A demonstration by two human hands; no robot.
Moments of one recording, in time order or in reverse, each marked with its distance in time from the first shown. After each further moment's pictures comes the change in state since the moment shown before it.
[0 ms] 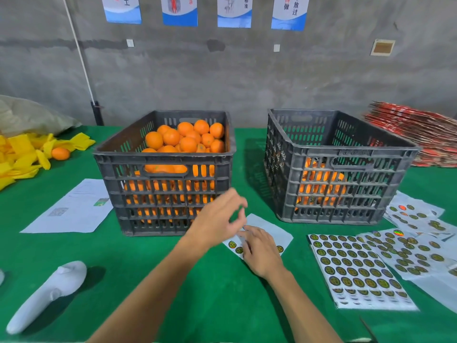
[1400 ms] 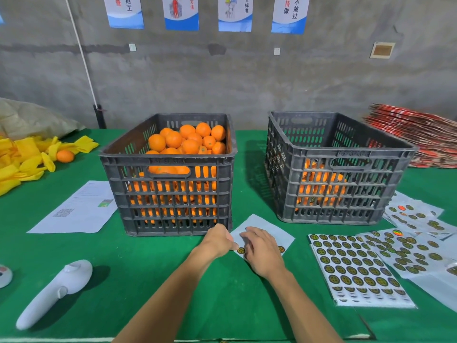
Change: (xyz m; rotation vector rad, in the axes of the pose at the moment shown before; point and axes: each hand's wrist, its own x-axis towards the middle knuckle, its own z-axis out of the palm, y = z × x) left_hand -0.031 -0.014 0.050 -0.303 -0.572 -1.053; right_hand -0.004 -0.001 0.001 0.016 0.064 0.023
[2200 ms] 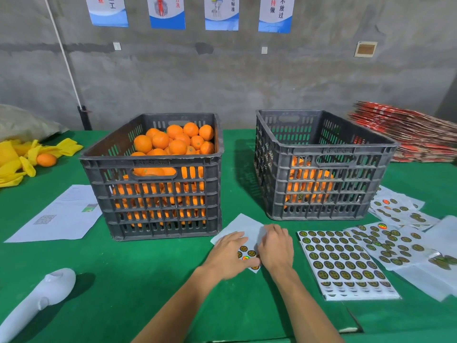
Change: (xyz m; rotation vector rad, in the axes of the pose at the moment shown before) left_hand -0.009 -0.002 0.056 0.295 0.006 0.430; right_hand -0.005 0.024 -0.026 -0.190 0.163 0.371
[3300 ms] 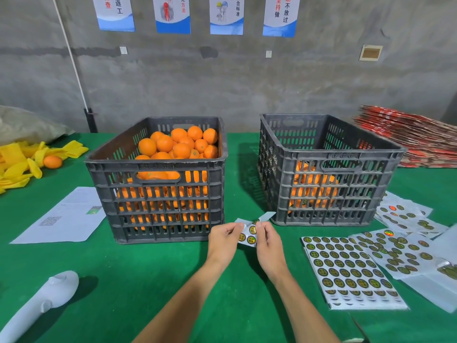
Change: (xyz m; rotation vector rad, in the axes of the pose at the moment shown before) left_hand 0.007 0.020 -0.028 -0.820 0.450 -0.147; right_hand -0.007 -0.021 -0.003 1.028 0.033 -0.064
